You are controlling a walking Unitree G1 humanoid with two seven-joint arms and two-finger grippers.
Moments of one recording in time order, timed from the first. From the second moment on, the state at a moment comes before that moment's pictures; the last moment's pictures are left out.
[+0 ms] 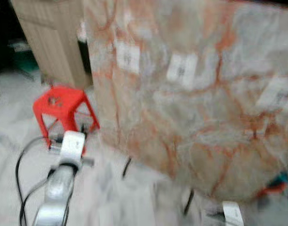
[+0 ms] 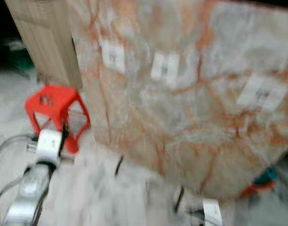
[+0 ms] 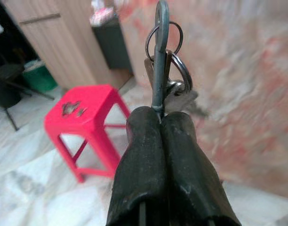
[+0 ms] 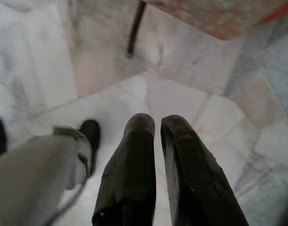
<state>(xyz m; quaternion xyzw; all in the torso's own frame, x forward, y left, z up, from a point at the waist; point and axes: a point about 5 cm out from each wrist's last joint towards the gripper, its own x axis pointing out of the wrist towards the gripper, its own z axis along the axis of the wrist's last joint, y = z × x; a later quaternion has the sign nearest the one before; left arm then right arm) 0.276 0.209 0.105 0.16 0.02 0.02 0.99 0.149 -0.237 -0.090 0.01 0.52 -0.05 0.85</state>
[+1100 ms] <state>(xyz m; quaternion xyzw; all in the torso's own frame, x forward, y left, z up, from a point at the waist) 0.309 0.201 0.130 0.10 -0.01 0.11 0.99 0.154 -0.234 -0.089 0.01 0.52 -0.03 0.85</state>
